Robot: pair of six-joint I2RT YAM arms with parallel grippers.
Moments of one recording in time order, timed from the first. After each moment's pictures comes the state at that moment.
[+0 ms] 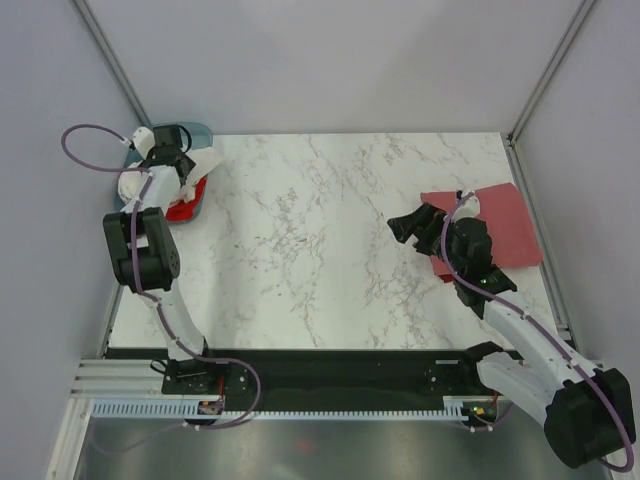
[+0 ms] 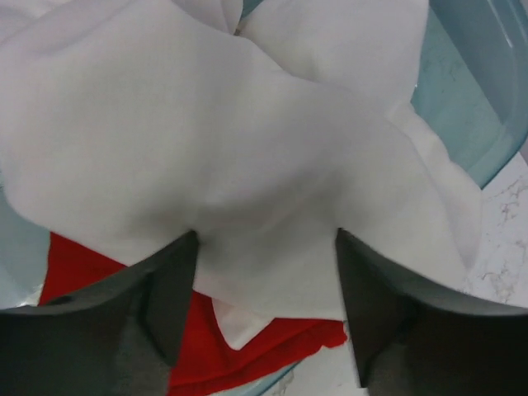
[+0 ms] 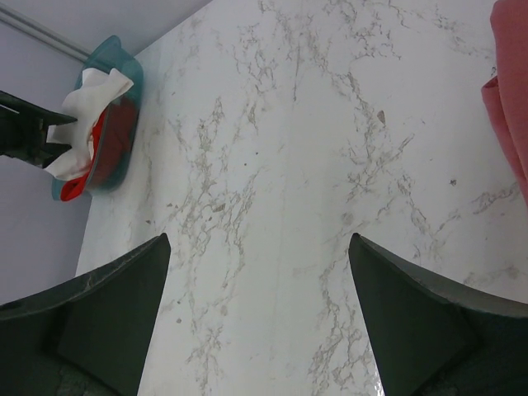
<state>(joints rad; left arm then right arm) 0.14 1.93 1.55 -0.33 -0.47 -0.67 0.32 0.93 0.54 0.12 -0.07 0.73</state>
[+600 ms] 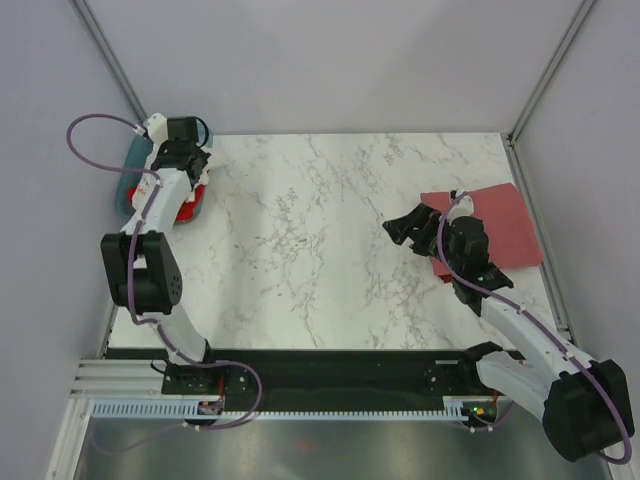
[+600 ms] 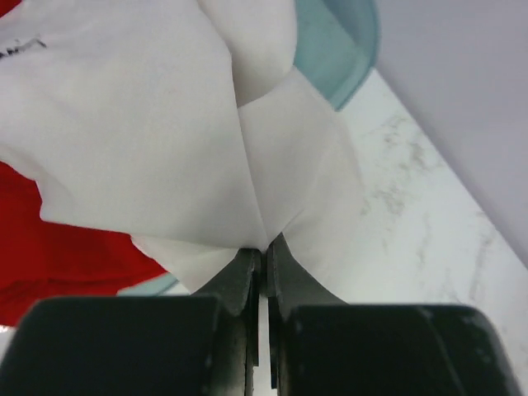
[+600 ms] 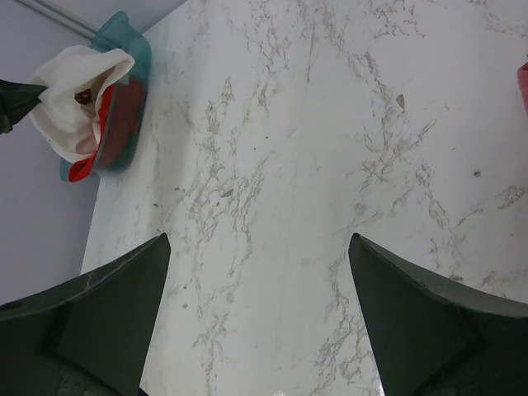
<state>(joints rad) 0.04 1.82 1.53 -0.36 -0.43 -0.72 0.32 0.97 0.54 0.15 -0.13 0.74</state>
